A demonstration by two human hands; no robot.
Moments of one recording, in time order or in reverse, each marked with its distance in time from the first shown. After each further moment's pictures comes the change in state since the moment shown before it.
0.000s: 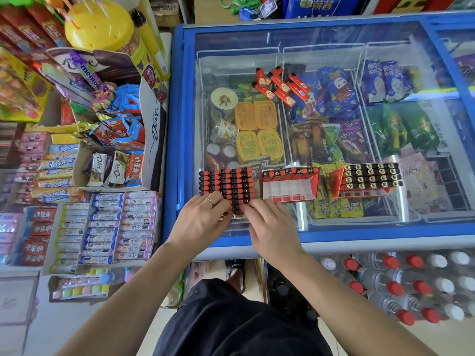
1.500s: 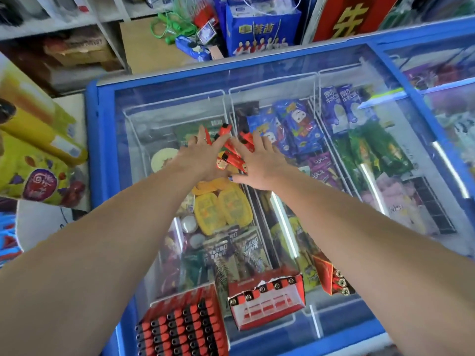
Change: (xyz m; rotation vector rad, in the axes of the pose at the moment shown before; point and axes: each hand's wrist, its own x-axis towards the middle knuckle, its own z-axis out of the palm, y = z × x) left_hand 0.391 -0.087 0.086 0.242 -0.715 -0.242; right_hand 0.278 0.250 -0.019 -0.176 -0.595 0.513
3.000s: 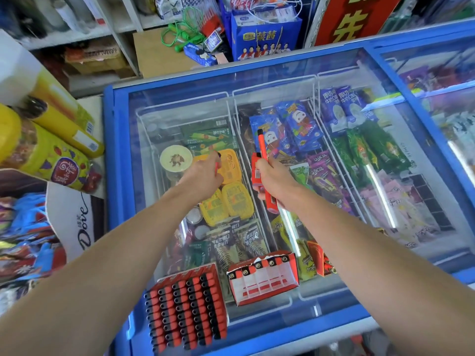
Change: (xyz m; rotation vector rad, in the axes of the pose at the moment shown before) left_hand -0.070 0.008 0.026 -0.460 0.096 -0.030; right_hand -0.086 -0.005 0.006 1.347 0.026 0.272
